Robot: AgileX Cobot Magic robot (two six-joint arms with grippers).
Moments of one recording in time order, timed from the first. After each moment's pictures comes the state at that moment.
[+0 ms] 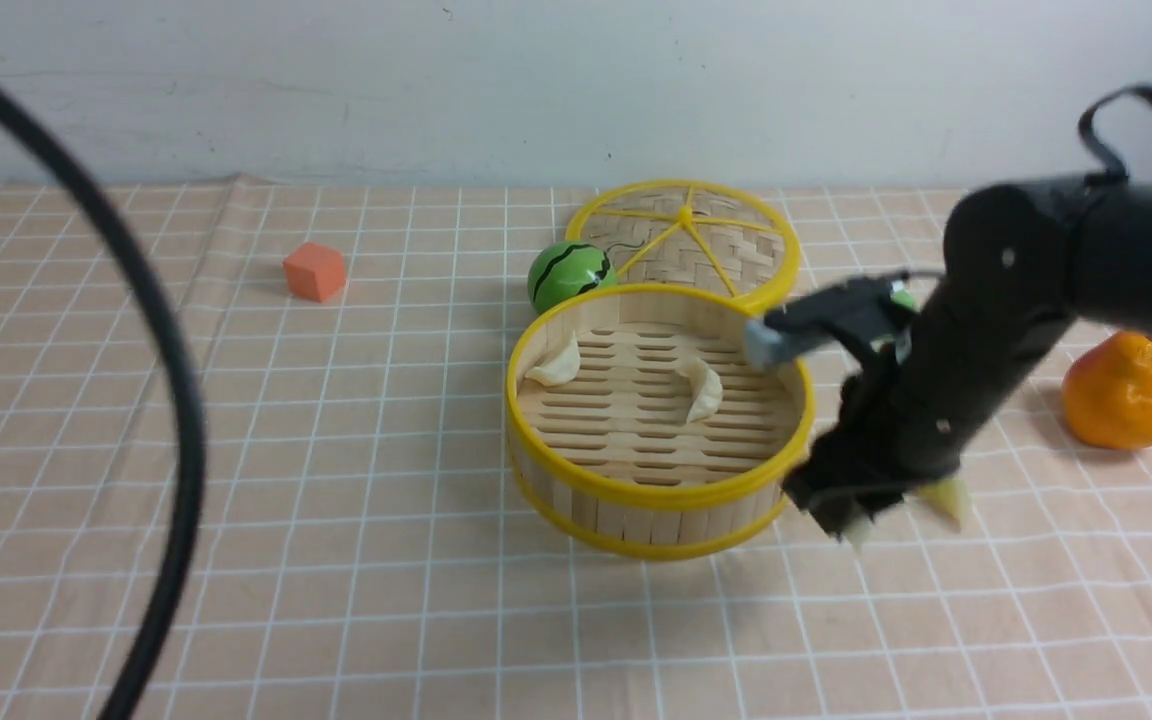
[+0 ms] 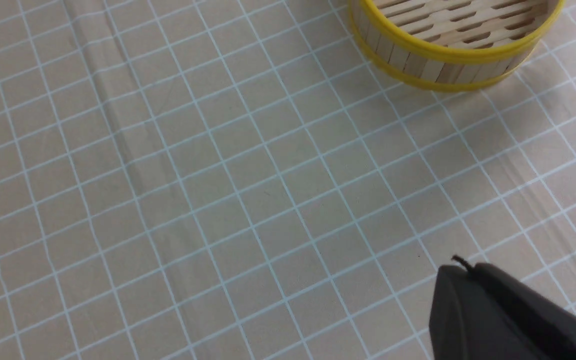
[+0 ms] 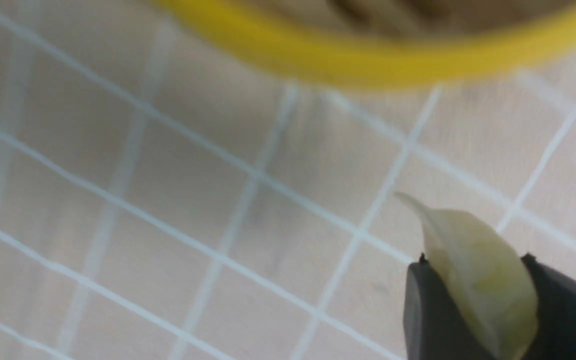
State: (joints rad) right arm 0.38 1.80 -1.41 0.20 0.91 -0.19; left arm -0.51 0.83 -1.23 0.11 1.25 -0.11
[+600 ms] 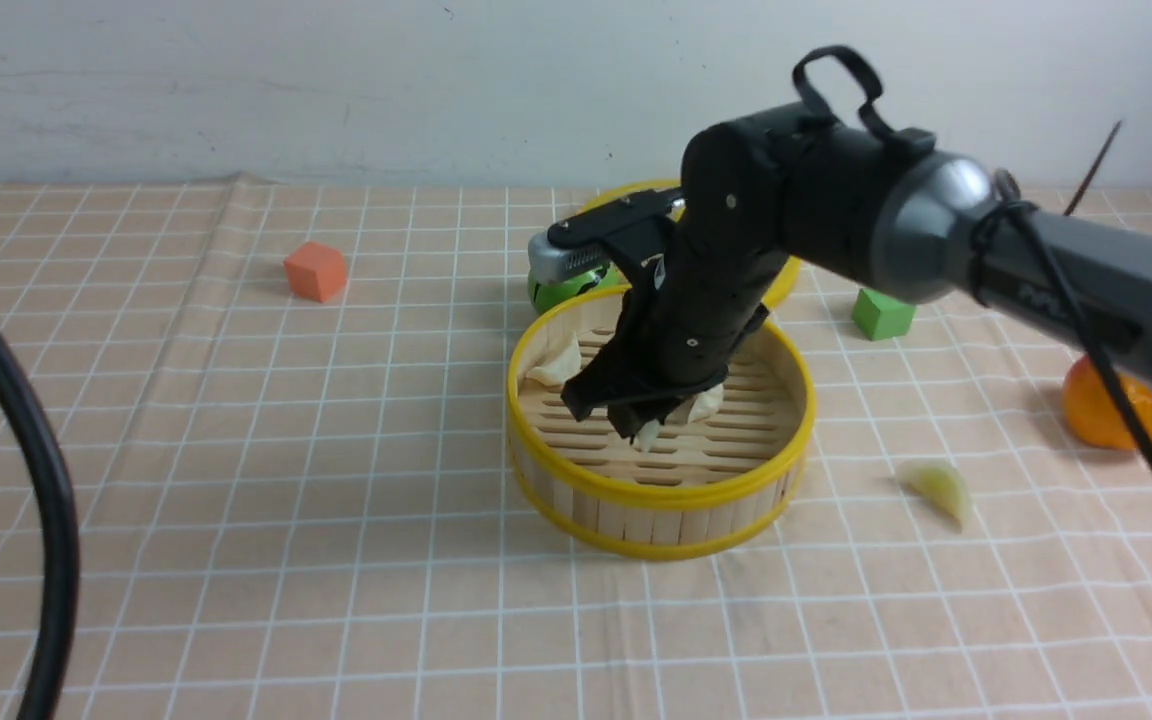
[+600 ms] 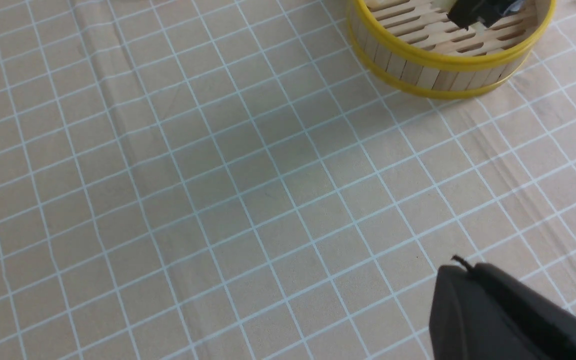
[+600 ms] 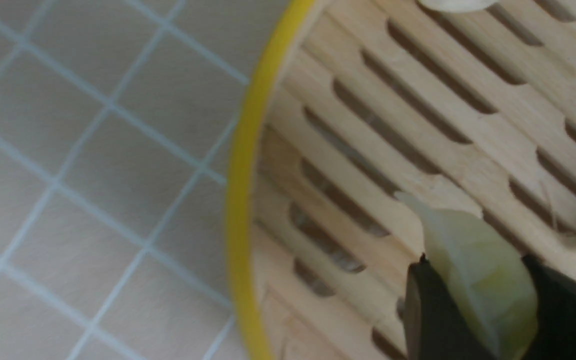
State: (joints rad) right arm 0.54 2.18 -1.91 0.06 0.96 -0.02; left arm -0.51 0.78 -1.22 0.11 1.25 -0.11
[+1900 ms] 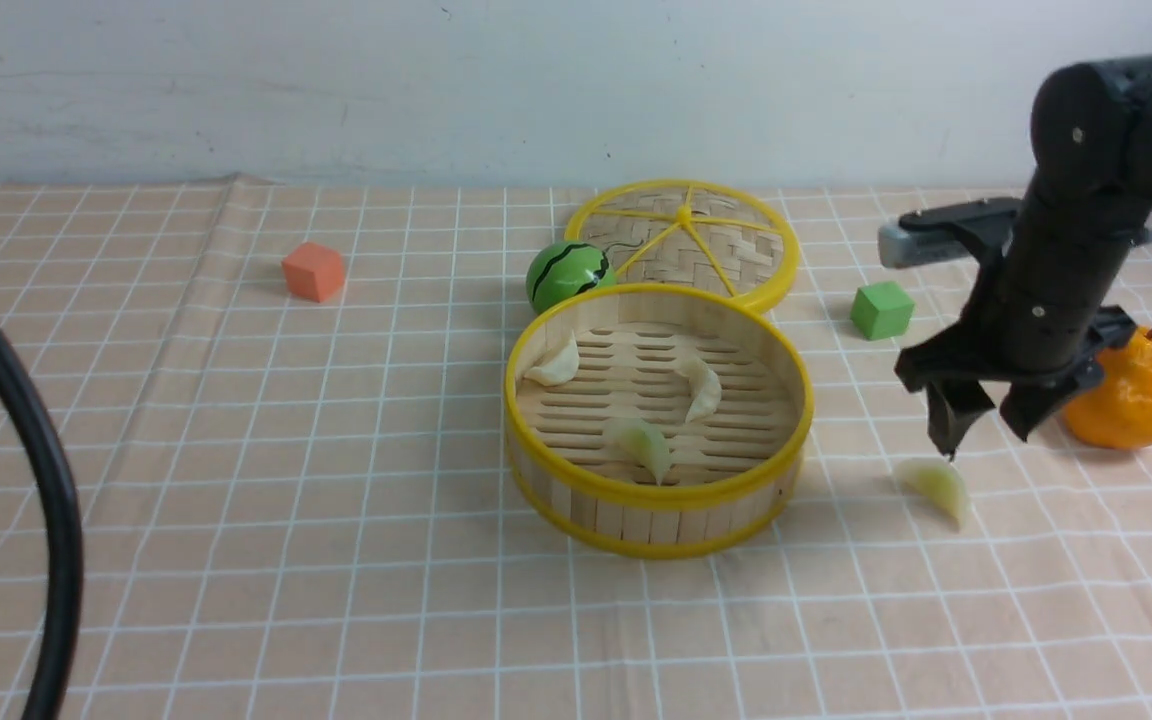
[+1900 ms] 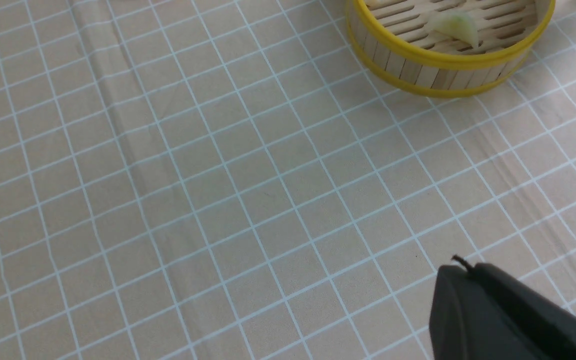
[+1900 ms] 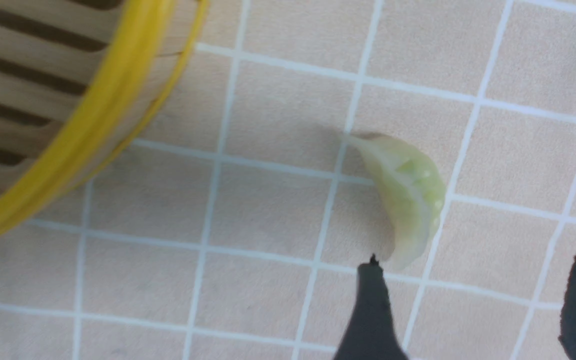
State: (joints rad) right arm 0.13 2.01 -1.65 0.03 1.11 -0.05; left arm -0.51 0.78 -1.21 0.11 1.25 -0.11
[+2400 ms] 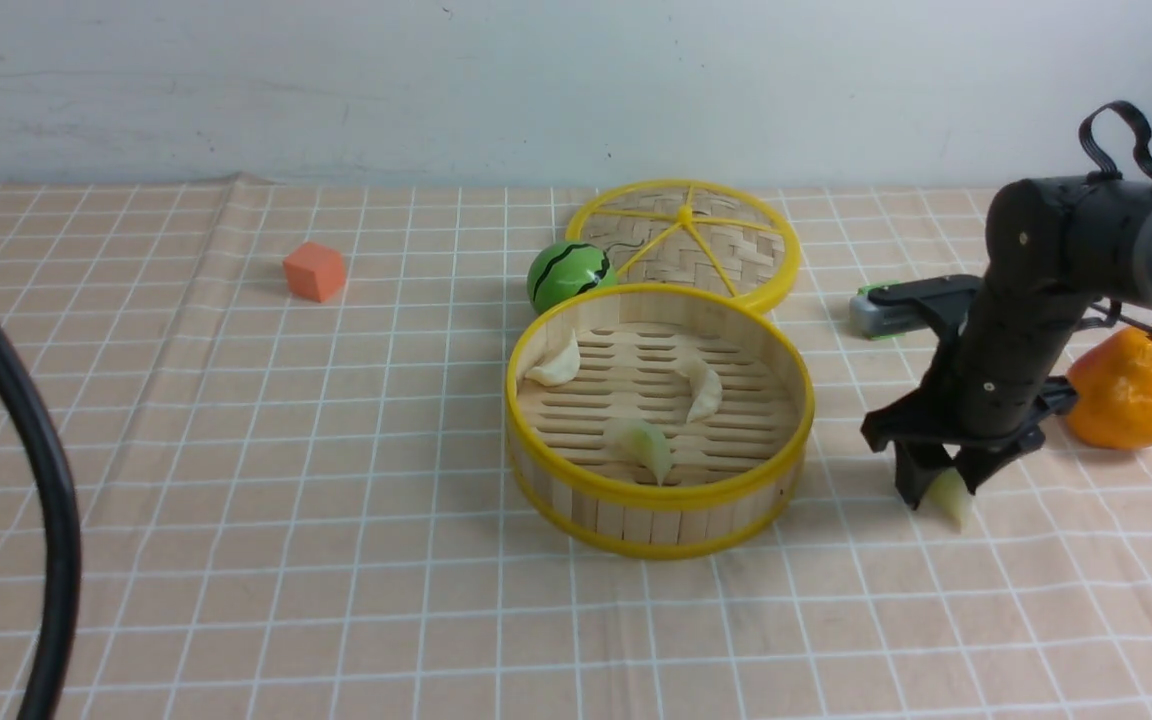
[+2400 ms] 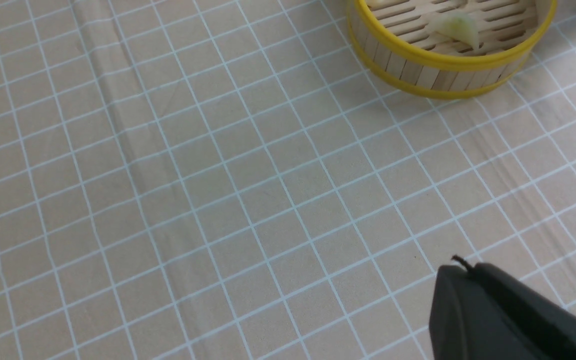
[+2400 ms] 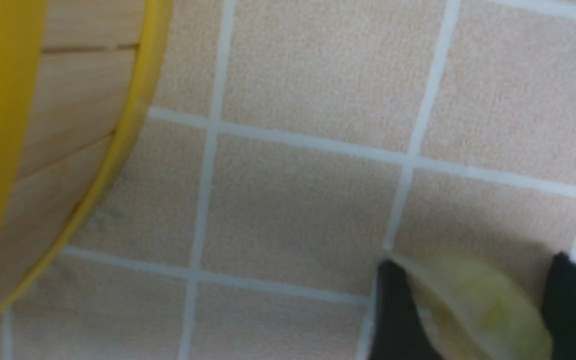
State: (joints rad) right arm 0.13 2.14 -1.61 0.06 0.96 -0.07; left arm -0.51 0.78 -1.21 0.11 1.25 -0.12
